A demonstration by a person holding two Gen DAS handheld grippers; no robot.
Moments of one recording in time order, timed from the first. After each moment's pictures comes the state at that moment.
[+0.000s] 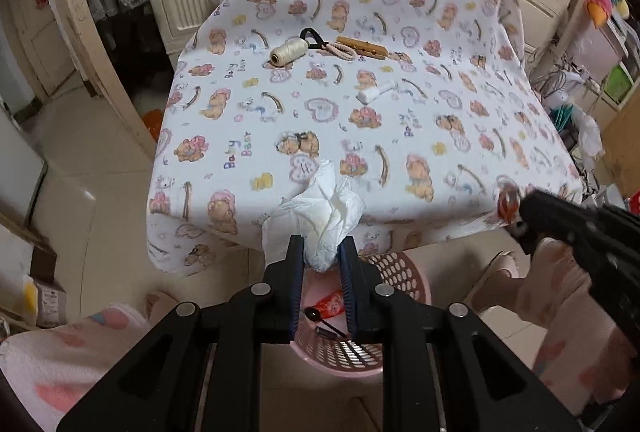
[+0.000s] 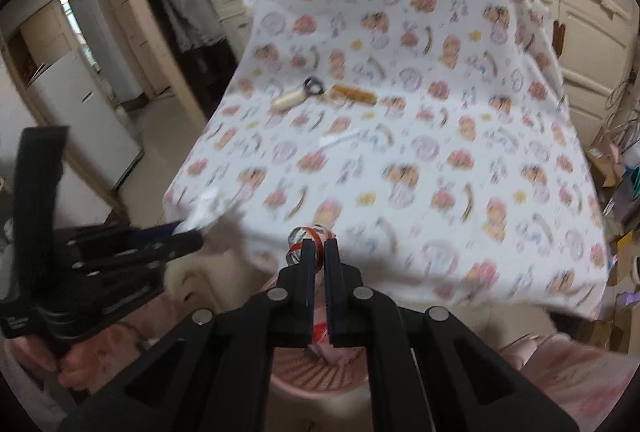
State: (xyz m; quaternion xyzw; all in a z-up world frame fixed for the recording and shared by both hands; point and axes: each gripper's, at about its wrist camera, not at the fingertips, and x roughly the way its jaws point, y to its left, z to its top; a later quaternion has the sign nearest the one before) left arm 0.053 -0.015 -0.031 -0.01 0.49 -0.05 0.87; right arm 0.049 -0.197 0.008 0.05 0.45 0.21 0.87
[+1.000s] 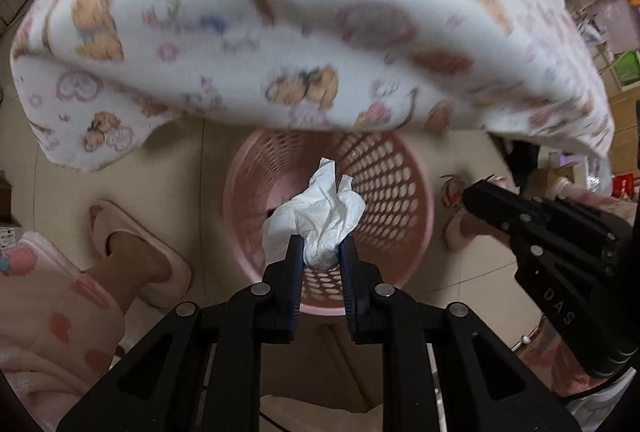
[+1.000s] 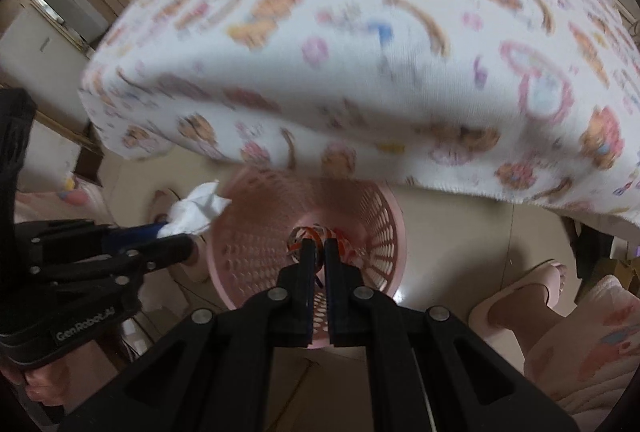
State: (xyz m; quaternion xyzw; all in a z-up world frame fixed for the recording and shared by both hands) left arm 0.060 -0.027 -0.152 -0.05 0.67 -0.08 0.74; right arm 0.068 -0.179 -0.133 0.02 0.61 0.18 0.77
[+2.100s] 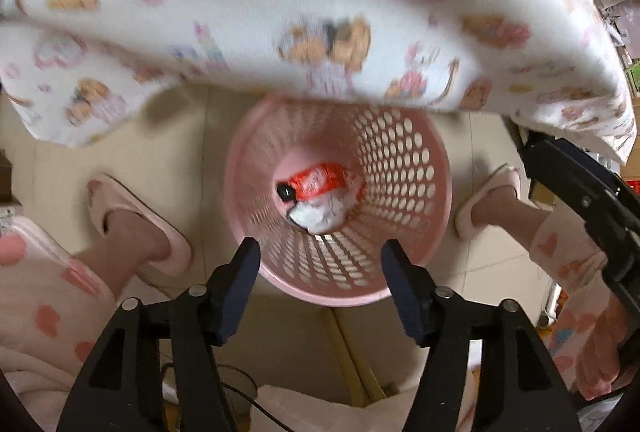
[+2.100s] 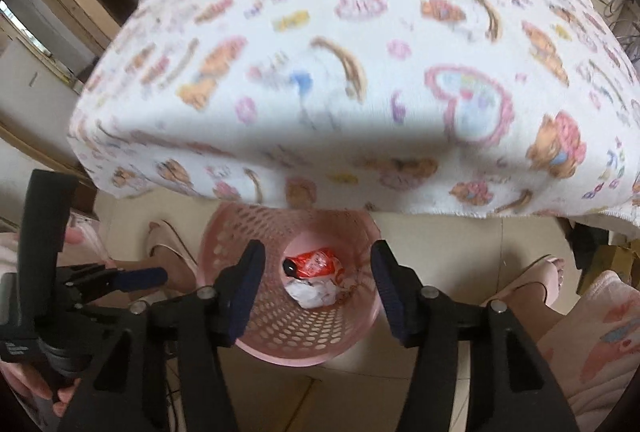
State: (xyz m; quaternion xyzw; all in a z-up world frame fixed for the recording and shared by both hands) left arm 0.066 -0.022 -0.169 -0.05 0.69 -0.06 0.71; right arm 0.078 -0.204 -0.112 0.06 0.58 0.15 0.80
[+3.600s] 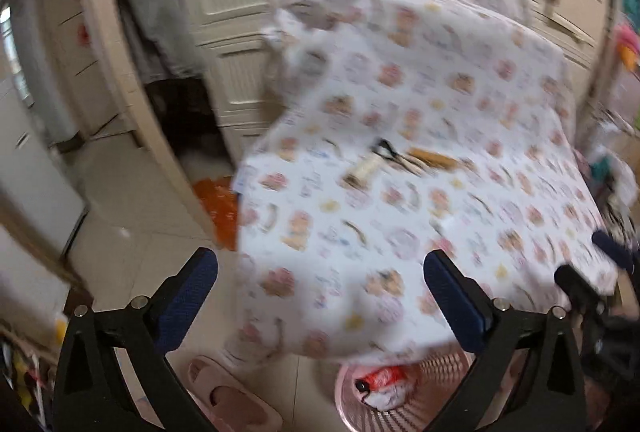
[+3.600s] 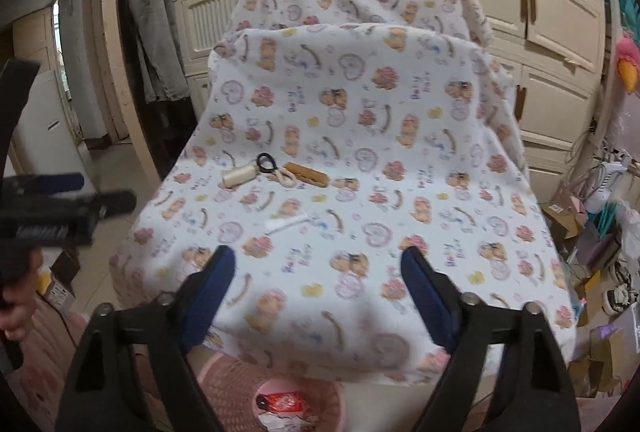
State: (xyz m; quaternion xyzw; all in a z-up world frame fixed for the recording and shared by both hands) left arm 0.122 0.034 0.031 0.01 0.40 0.04 0.92; right arm 0.085 -0.200 0.019 0.01 0.33 0.13 0.94
